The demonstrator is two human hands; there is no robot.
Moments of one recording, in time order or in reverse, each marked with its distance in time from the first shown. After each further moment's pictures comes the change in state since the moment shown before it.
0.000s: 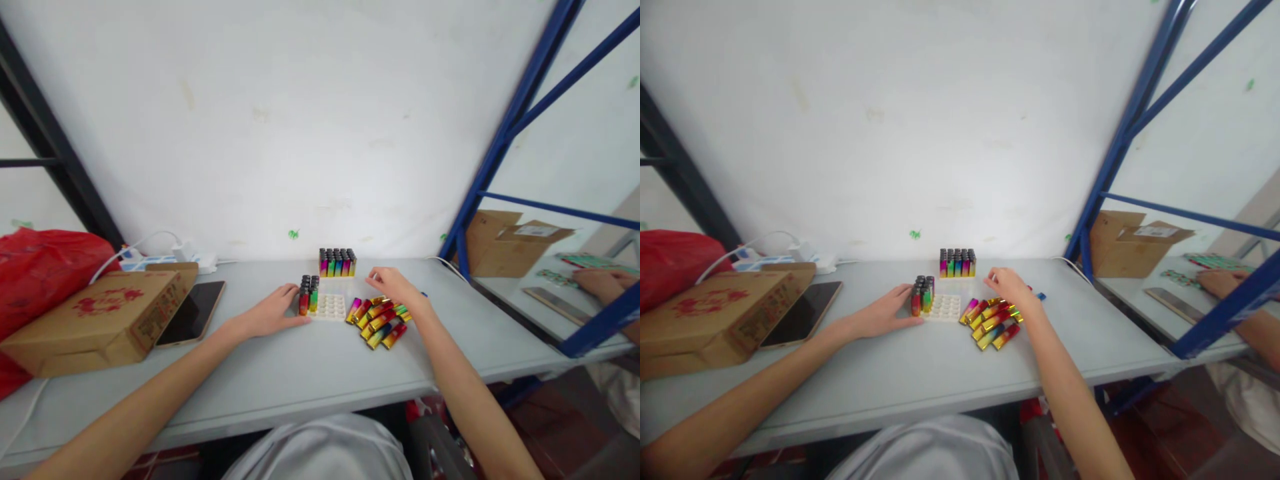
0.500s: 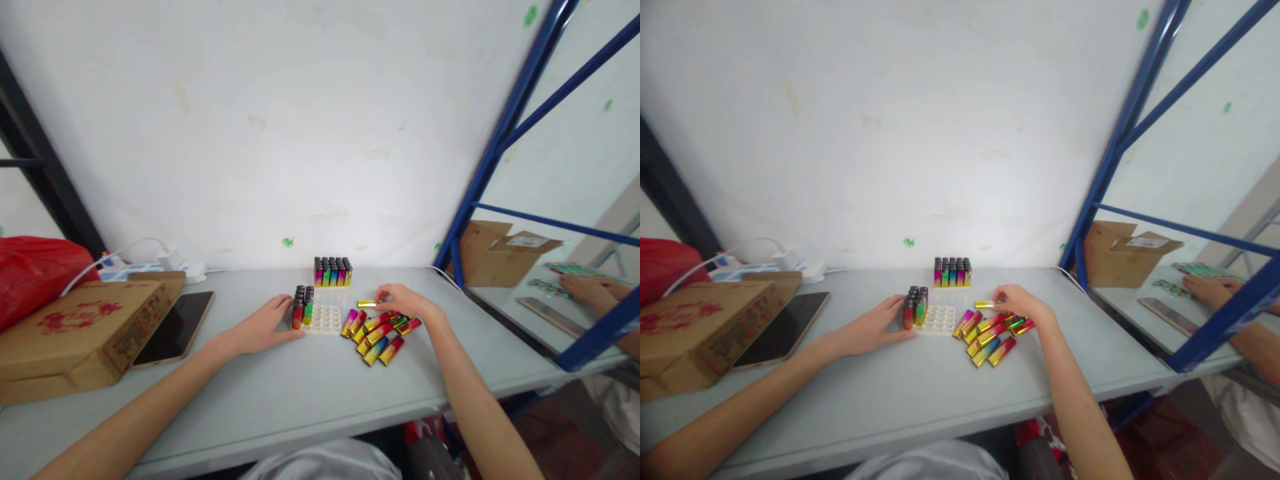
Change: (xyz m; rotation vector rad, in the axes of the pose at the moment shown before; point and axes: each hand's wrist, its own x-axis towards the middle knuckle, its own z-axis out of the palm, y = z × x) left_hand -0.001 0.003 -0.002 0.004 -0.025 -0.036; right_hand -0.015 0.045 -0.010 0.229 -0.198 -0.100
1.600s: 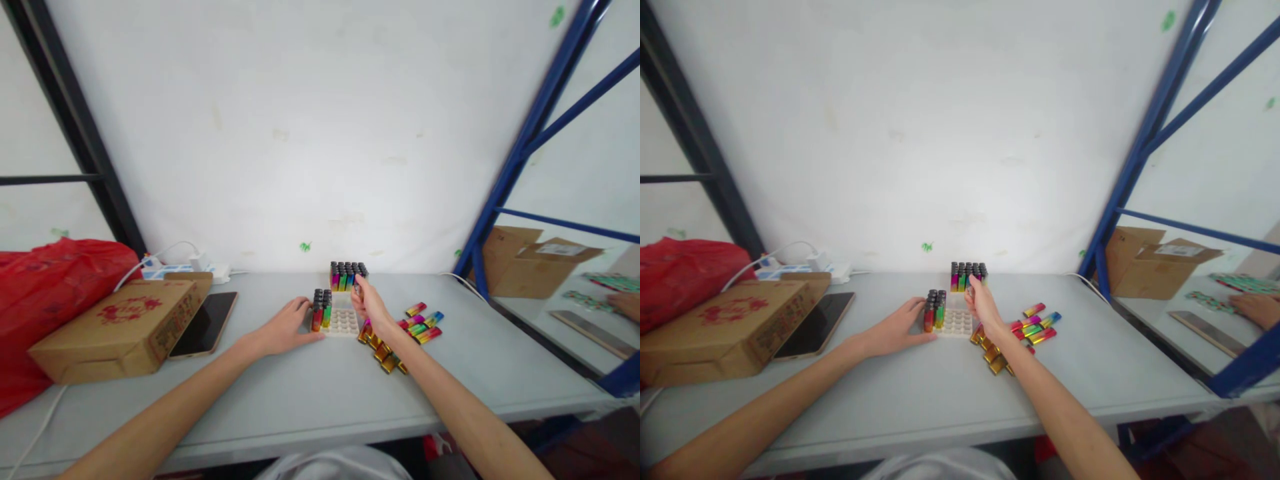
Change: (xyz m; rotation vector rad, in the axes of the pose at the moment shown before) left_hand 0.001 -0.002 0.013 -0.032 0.099 0.048; right_hand 0.047 -0.139 0.073 1.082 0.240 0.178
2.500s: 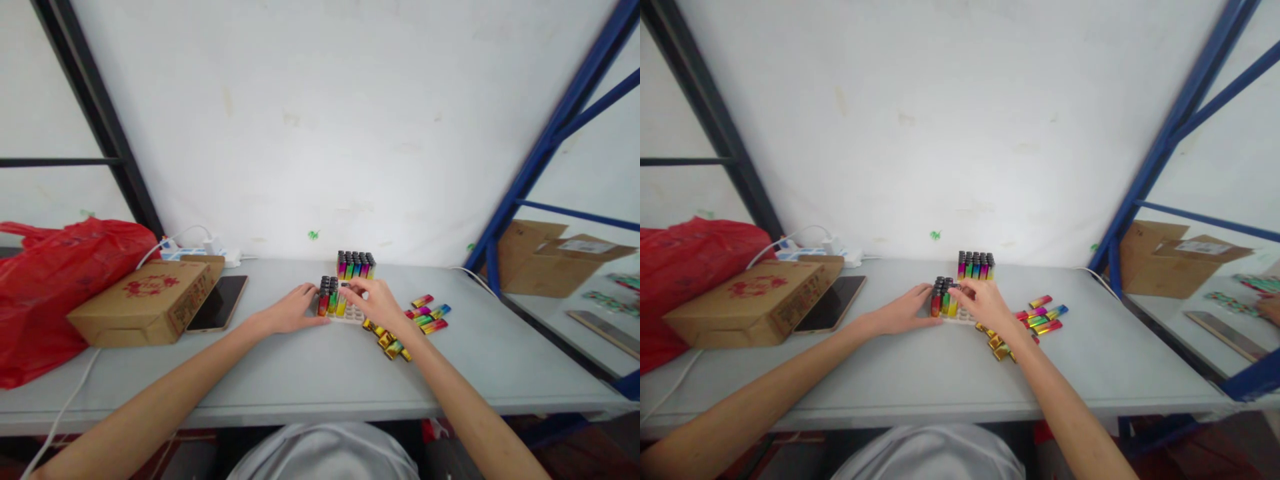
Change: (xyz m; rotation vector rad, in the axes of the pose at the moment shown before) left_hand 0.002 0.006 -0.006 0.004 -0.032 0.002; right_hand -0.033 -0.024 -0.002 -0.757 -0.135 -0.564
